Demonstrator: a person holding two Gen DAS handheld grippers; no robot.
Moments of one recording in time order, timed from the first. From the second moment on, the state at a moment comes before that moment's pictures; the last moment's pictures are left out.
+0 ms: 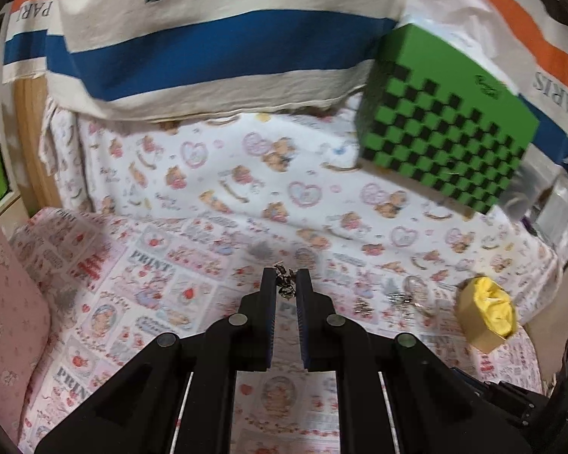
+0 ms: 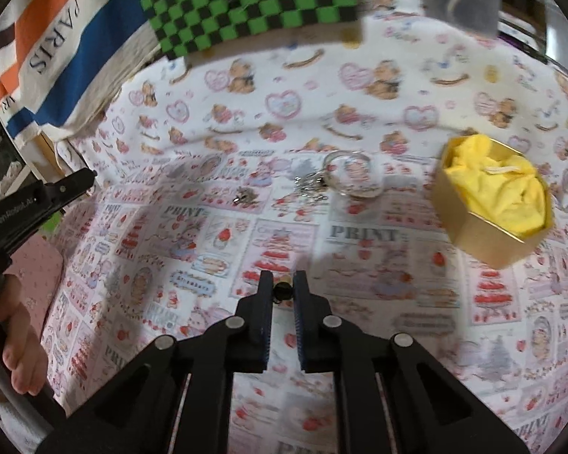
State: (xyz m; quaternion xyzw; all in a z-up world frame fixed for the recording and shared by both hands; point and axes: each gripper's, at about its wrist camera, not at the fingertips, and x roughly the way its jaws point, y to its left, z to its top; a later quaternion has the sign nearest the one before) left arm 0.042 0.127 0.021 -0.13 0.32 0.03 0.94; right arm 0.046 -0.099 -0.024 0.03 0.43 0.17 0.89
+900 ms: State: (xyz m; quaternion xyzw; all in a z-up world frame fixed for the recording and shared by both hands) left arm 0.042 0.083 0.002 -0.11 0.31 -0.02 0.95; right arm 0.055 -0.242 0.012 0.20 0.31 0.15 0.92
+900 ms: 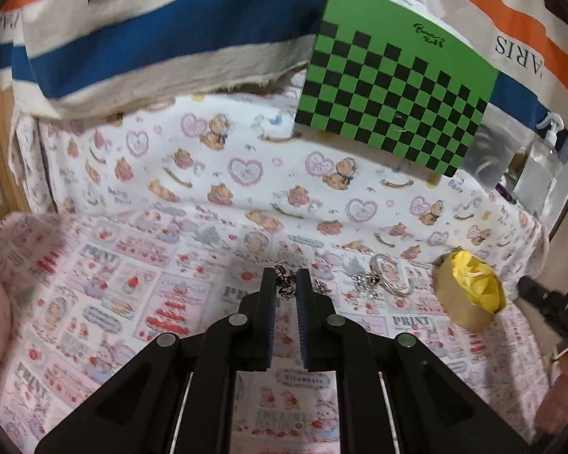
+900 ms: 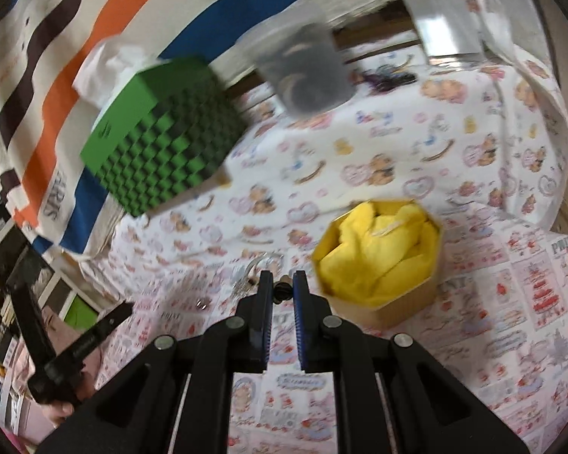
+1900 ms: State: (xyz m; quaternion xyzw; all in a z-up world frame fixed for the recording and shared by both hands) left arm 0.132 -0.122 0.013 -0.11 0.42 -0.25 0.87; right arm 0.094 -0.350 -0.027 0.35 0.32 0.12 0.87
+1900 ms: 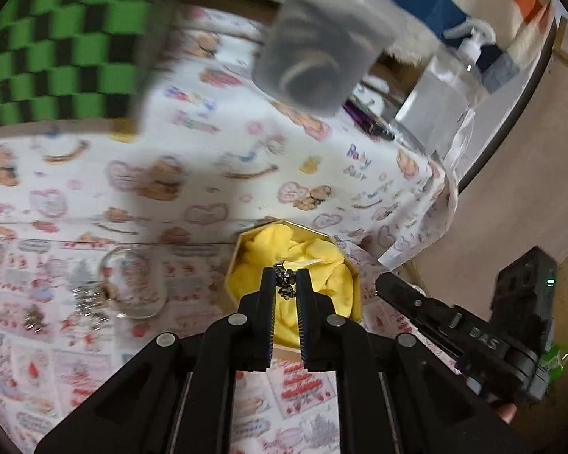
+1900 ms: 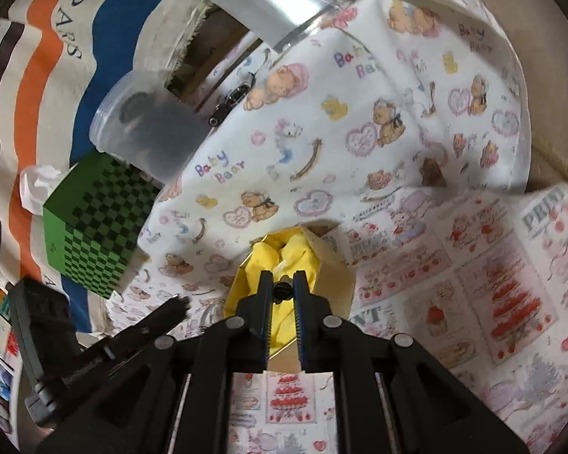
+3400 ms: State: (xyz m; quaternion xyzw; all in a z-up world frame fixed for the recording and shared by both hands) left arm 0.124 0.025 -0.027 -0.07 0.42 -0.04 0.90; right arm 0.087 -0.311 -0.014 0.27 0.32 0.12 0.90
